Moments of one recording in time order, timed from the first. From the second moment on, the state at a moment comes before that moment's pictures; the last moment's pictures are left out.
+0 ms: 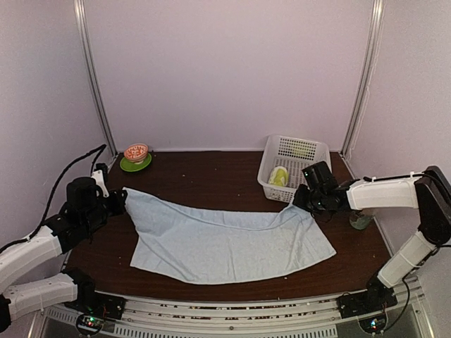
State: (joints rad) left arm -0.39 0.77 0.43 -0.04 -0.20 -0.44; right arm 0.53 1.52 0.81 -0.10 0.25 0.84
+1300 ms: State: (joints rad) left arm -0.39 0.72 0.43 -0.09 -0.18 -0.45; right arm 0.55 1.24 0.76 -0.16 0.16 0.66
